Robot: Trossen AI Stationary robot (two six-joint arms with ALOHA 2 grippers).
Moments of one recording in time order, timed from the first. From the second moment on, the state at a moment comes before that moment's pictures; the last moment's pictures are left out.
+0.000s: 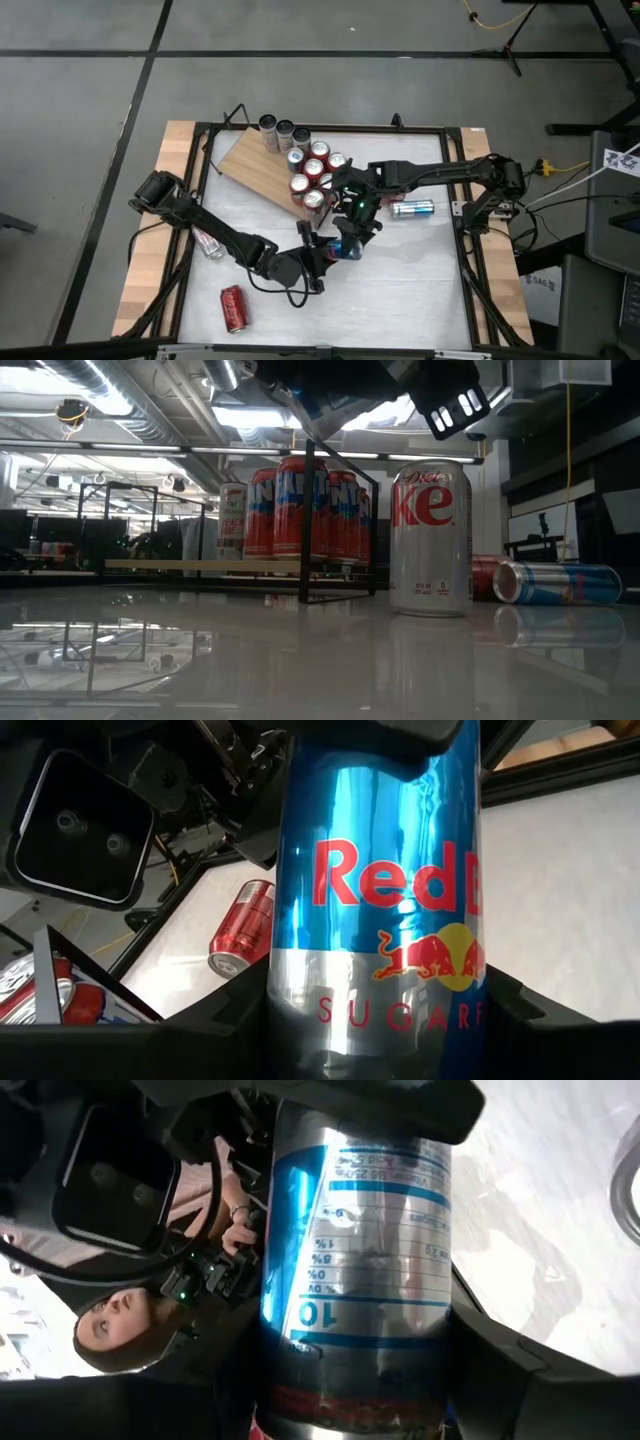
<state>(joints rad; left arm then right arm) -0.48 1.81 1.13 0.26 -0.82 0.06 -0.04 1.71 1.40 -0.64 -1.01 1.08</state>
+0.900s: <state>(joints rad) -0.50 1.82 1.13 0.24 -0.82 0.06 0.00 1.56 1.40 -0.65 -0.81 0.96</state>
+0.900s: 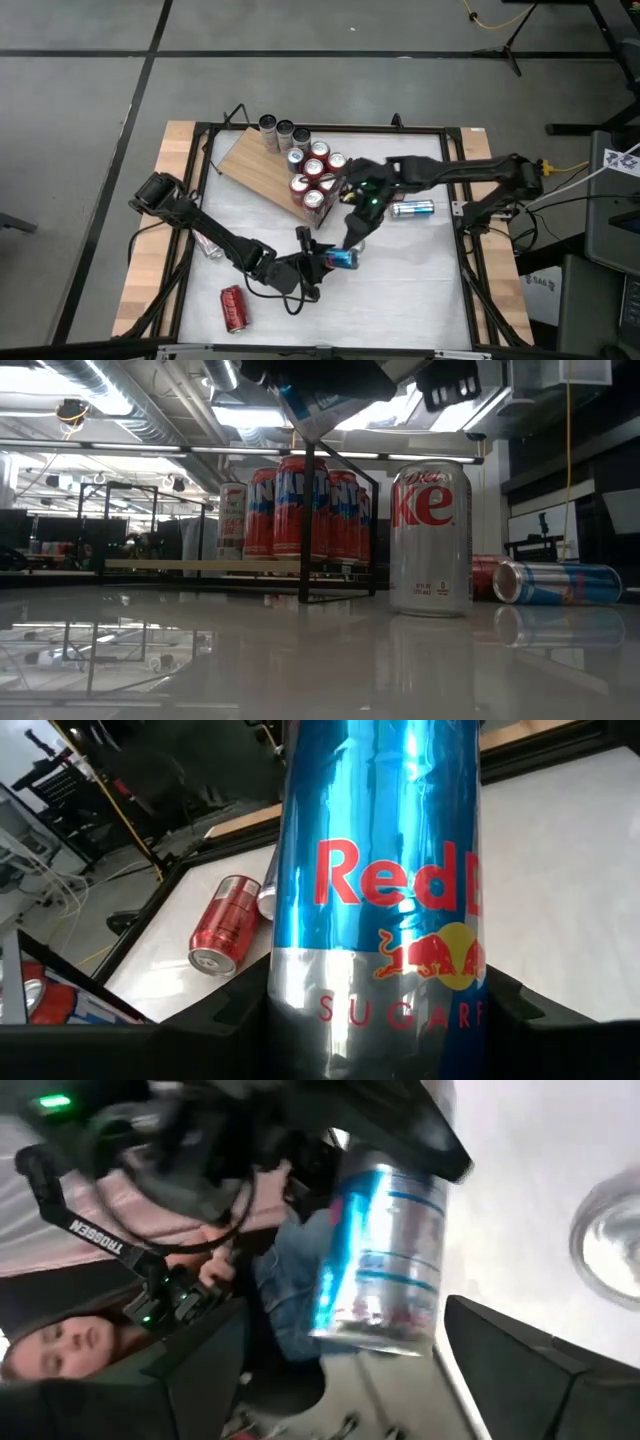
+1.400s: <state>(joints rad) -0.52 1.63 1.13 0.21 -1.04 0.06 0.04 1.30 1.40 -0.70 -0.19 0.48</state>
